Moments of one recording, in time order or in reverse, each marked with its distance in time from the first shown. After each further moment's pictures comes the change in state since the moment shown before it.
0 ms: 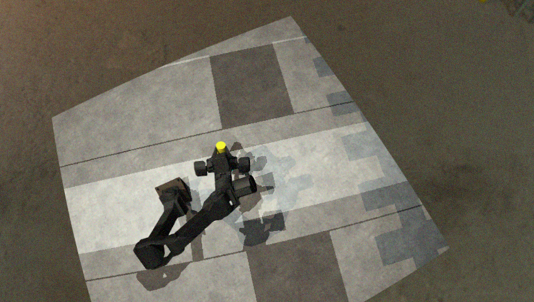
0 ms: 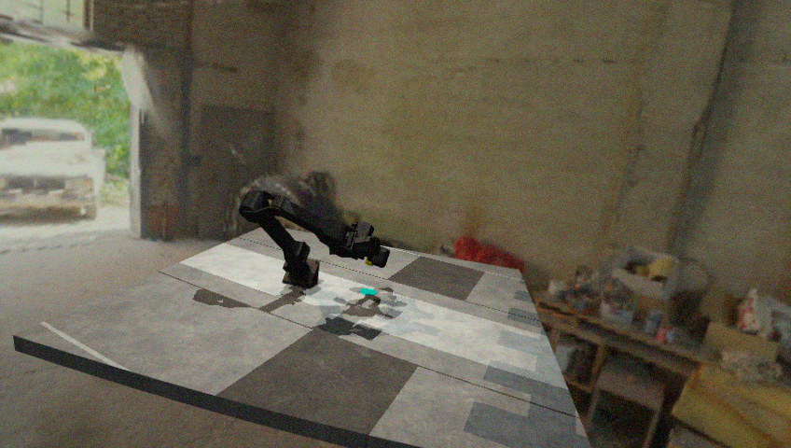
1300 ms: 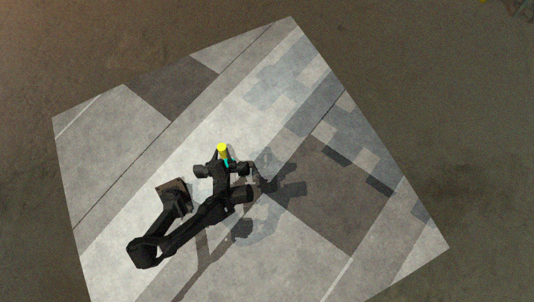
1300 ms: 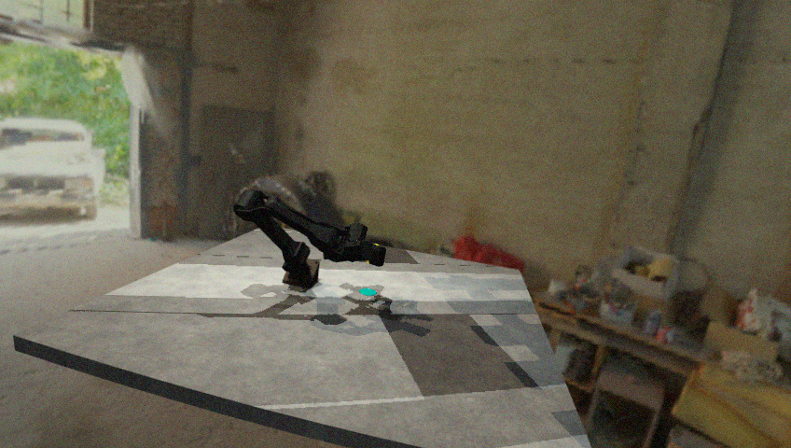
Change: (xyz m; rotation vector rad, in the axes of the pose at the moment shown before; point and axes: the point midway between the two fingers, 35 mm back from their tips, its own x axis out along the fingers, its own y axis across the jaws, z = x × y) arm -0.010 -0.001 0.002 -0.102 -0.130 -0.086
